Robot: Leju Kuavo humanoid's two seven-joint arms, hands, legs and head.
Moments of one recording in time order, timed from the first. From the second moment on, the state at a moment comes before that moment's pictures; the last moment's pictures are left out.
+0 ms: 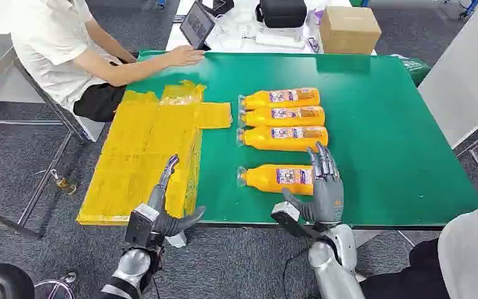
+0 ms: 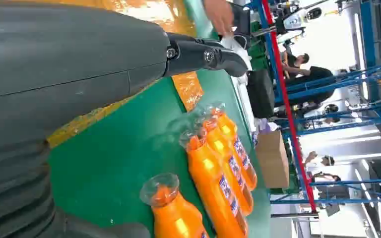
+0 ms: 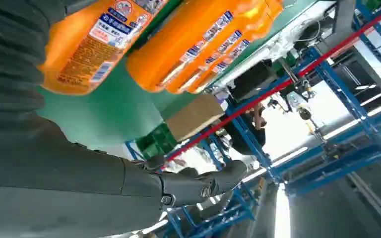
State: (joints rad) left arm -0.17 -0.15 -0.29 -1.13 -0.19 0.19 -0.63; right arm -0.18 0.15 -0.02 -1.11 0.92 -0.69 -0.69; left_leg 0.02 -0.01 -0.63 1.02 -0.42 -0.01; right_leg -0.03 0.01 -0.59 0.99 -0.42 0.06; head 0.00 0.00
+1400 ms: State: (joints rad) left arm -0.22 -0.18 -0.35 -1.05 -0.21 0.16 -0.62; right arm -0.38 -0.12 0.24 -0.78 1.15 -0.65 -0.36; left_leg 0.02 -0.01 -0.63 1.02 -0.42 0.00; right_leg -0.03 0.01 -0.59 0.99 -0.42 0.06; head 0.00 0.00
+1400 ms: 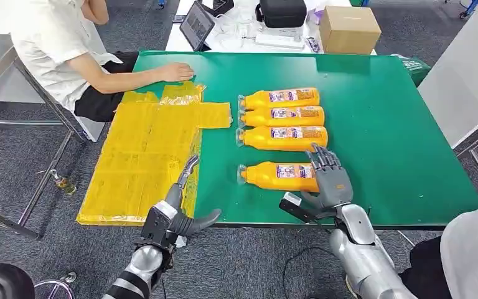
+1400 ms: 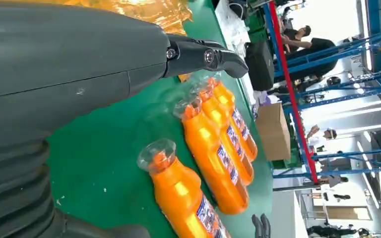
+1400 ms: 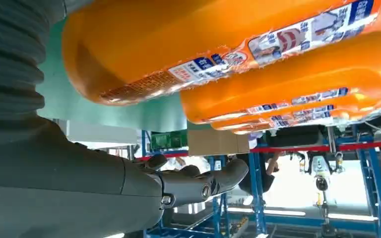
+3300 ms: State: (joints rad) left arm -0.19 -0.22 -0.37 -1.04 0.26 0.06 -0.48; right arm -0.36 -0.09 0.32 -0.94 0.46 -0.14 -0.49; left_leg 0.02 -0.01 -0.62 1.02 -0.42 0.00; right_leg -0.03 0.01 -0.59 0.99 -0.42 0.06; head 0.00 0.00
